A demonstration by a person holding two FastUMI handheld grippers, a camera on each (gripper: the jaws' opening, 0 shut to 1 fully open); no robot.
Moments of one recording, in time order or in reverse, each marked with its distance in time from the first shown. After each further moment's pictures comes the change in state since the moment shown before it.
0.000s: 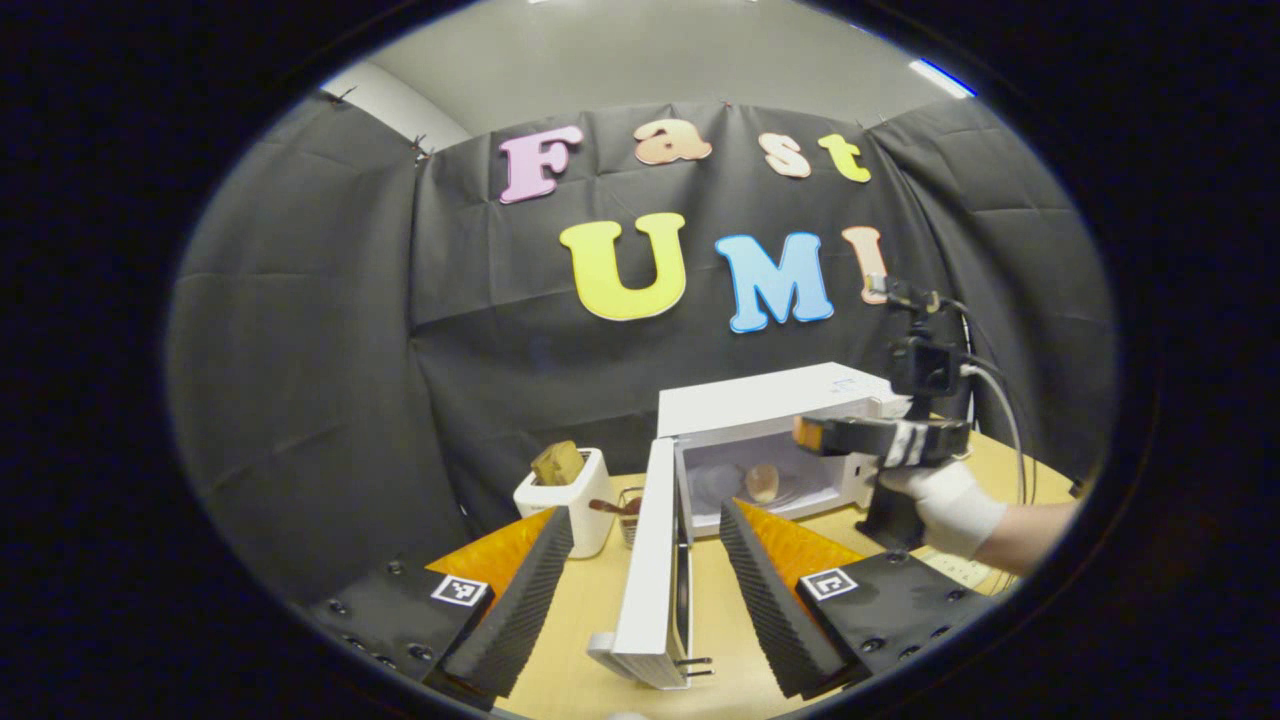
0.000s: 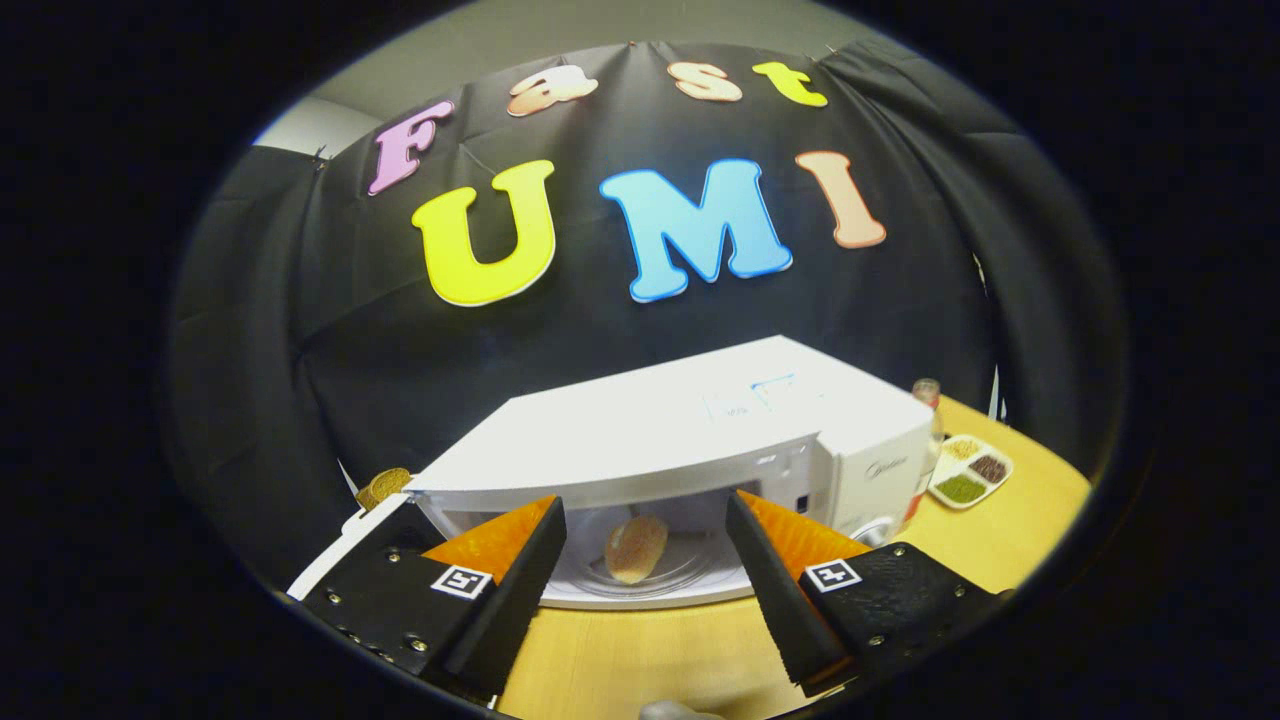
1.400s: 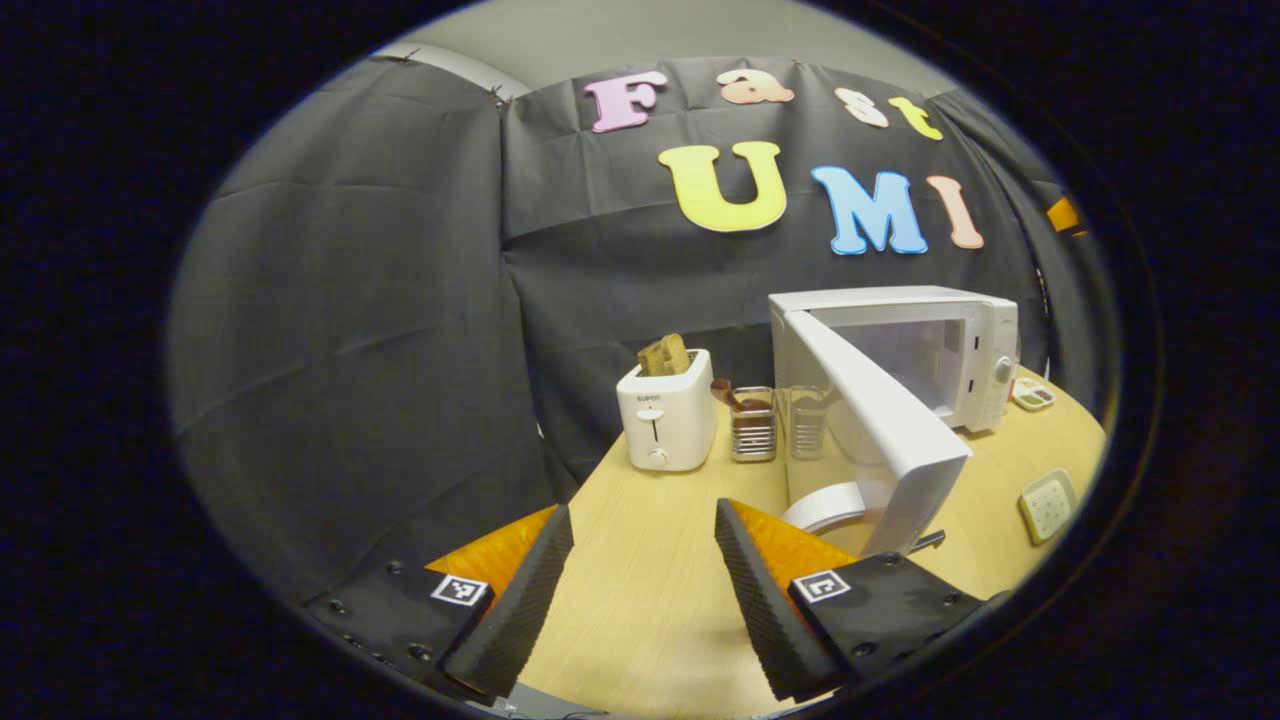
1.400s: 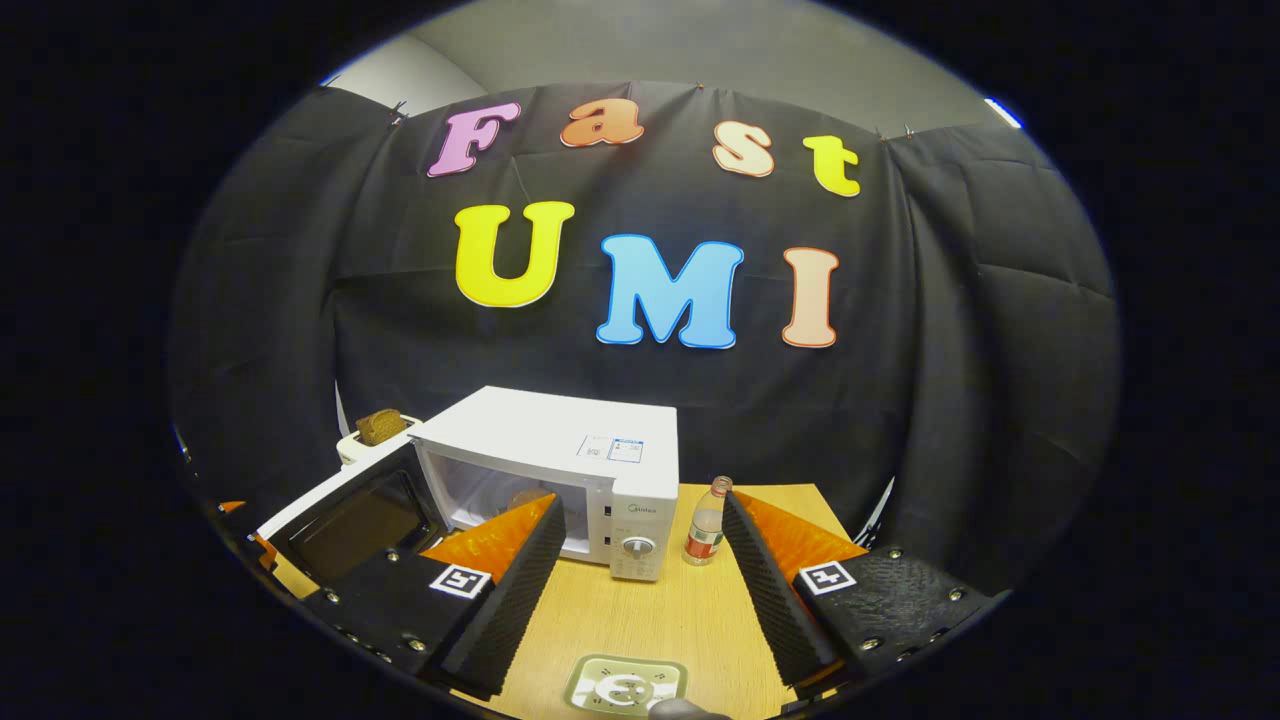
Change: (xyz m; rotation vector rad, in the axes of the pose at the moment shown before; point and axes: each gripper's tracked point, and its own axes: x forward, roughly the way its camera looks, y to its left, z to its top) left arm 0.000 0.091 -0.174 -0.039 0.174 0.196; right arm -0.185 -0.100 0.093 -0.287 0.062 -0.045
